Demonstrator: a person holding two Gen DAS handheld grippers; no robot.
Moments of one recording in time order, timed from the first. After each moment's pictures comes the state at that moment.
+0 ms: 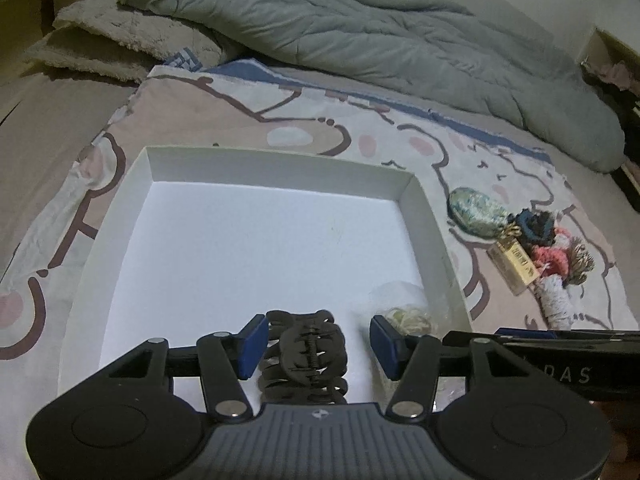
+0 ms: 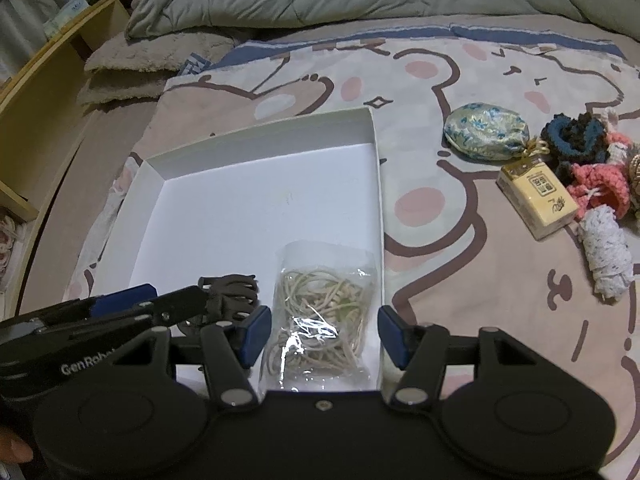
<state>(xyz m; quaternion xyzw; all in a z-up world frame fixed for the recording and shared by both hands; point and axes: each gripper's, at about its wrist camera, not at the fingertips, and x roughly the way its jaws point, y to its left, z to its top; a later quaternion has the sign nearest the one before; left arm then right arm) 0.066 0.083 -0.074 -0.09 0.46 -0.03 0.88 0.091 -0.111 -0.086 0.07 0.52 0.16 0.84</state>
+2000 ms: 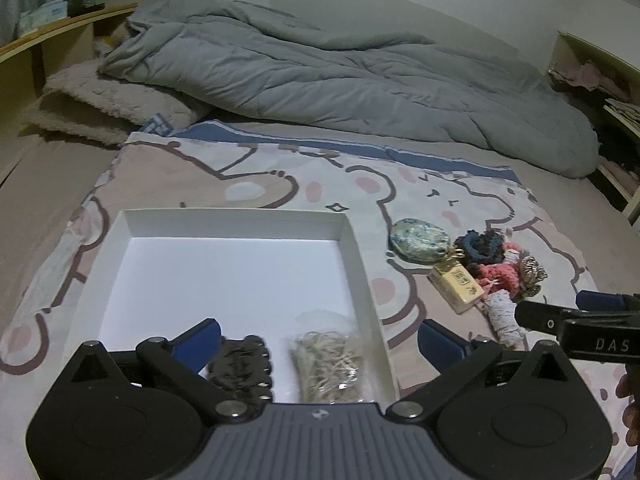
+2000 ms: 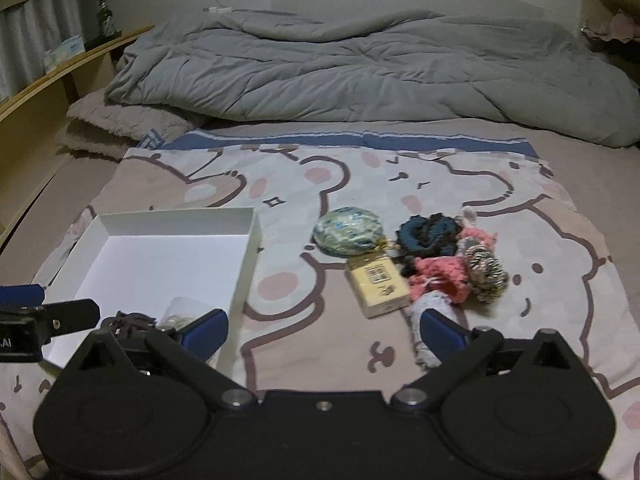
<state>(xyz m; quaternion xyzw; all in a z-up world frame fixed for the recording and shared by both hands) 0.037 0.012 -0.023 -0.06 0.41 -0.03 0.91 0.057 -0.222 -0.029 0.00 0.40 0.09 0.91</state>
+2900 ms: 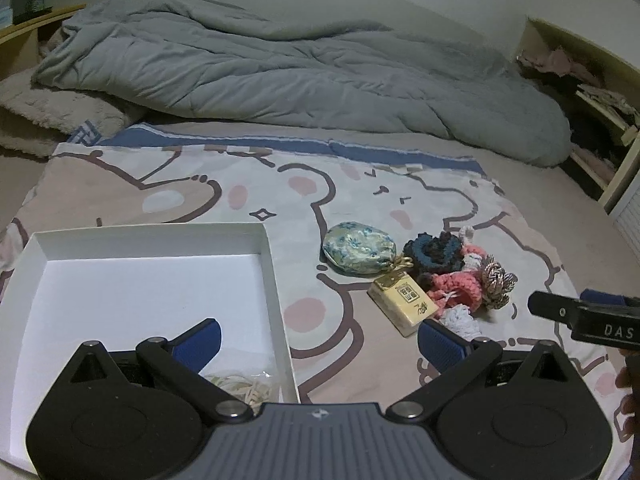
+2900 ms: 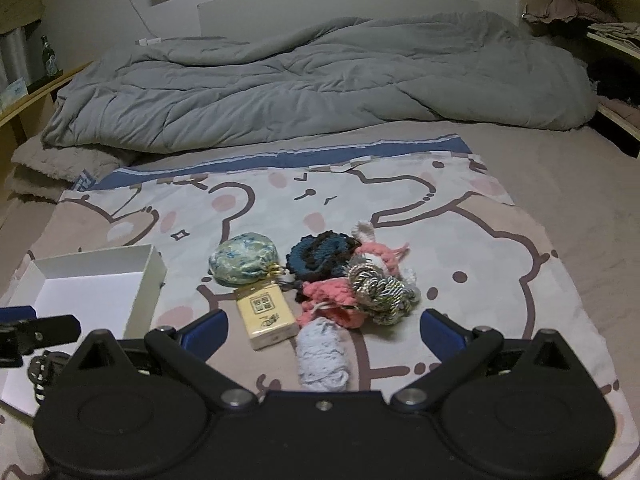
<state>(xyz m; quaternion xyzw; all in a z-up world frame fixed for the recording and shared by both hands) 0.091 -0.055 -0.047 -0.05 0.41 -0.09 0.91 0.089 -0.317 -0.045 0.03 0.37 0.03 0.93</state>
